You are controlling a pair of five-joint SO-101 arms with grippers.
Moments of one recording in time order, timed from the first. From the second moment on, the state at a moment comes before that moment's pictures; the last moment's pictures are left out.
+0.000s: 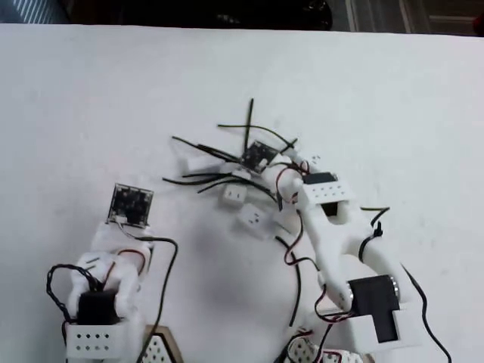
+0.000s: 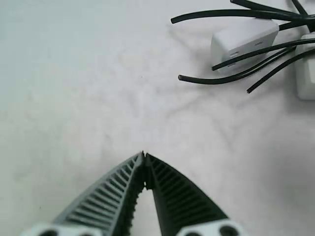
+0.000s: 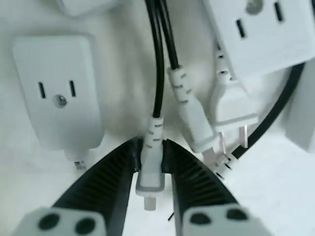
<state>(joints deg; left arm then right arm) -6.0 -103.7 97.1 58.9 -13.6 -11.1 -5.6 43.0 51.0 44.3</state>
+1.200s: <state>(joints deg) -6.0 -103.7 97.1 58.9 -13.6 -11.2 -1.4 36.2 67.5 44.3</state>
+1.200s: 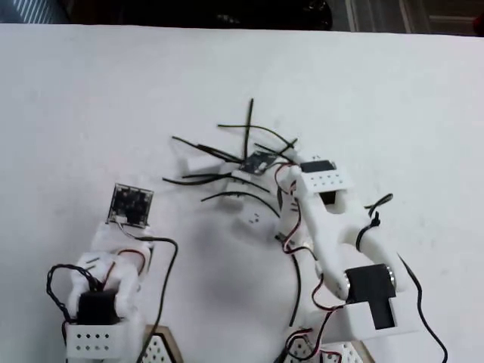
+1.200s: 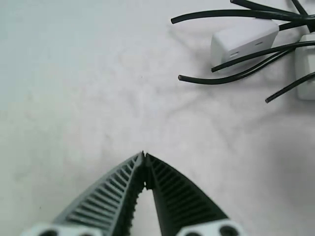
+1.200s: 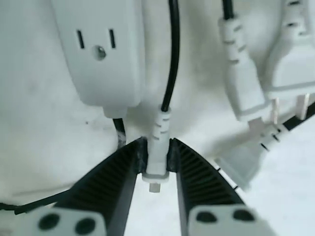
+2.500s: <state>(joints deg) -1.9 -103.6 90.9 39.8 -0.6 -30.5 -58.0 38.8 78.1 10.6</state>
